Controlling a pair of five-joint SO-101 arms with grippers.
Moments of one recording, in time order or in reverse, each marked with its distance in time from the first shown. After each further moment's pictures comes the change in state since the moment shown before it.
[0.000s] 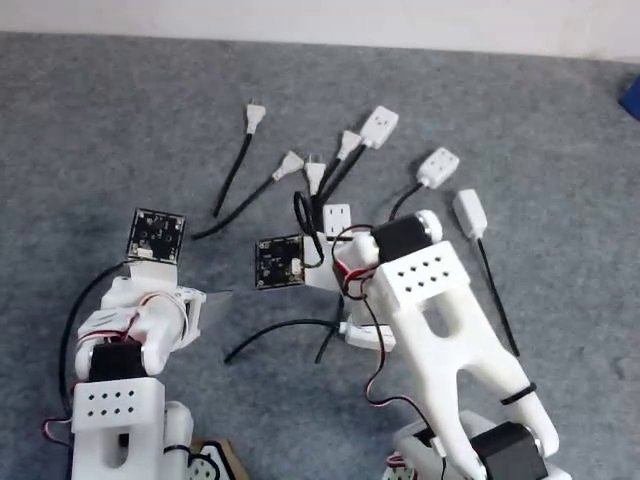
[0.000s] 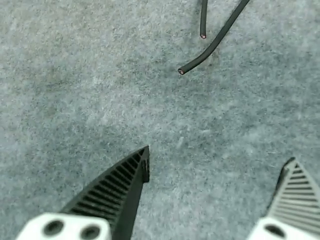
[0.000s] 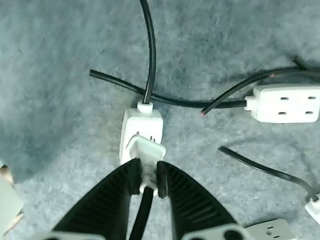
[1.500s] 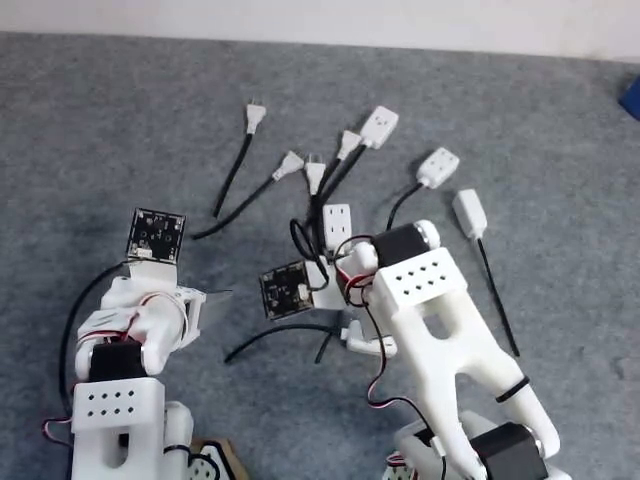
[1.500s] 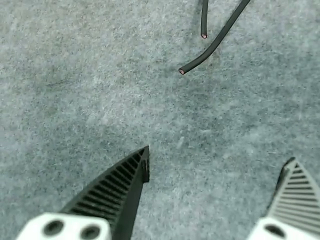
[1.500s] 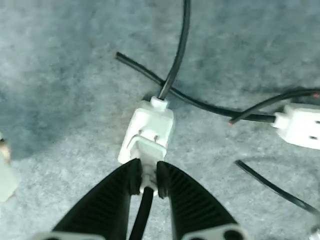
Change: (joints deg) left arm -0.1 0.0 0.0 0.0 0.0; right arm 0.5 -0.1 6.4 -0.9 10.5
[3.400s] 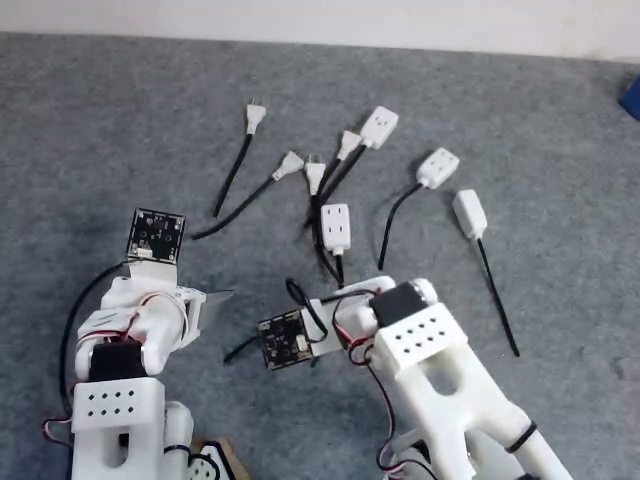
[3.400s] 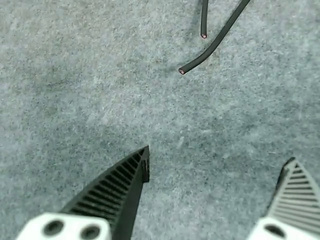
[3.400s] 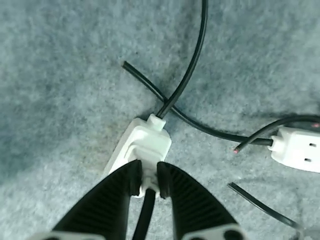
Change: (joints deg) left arm 0.0 0.0 0.0 0.0 0.0; right arm -3.4 -4.9 23.0 -21.1 0.1
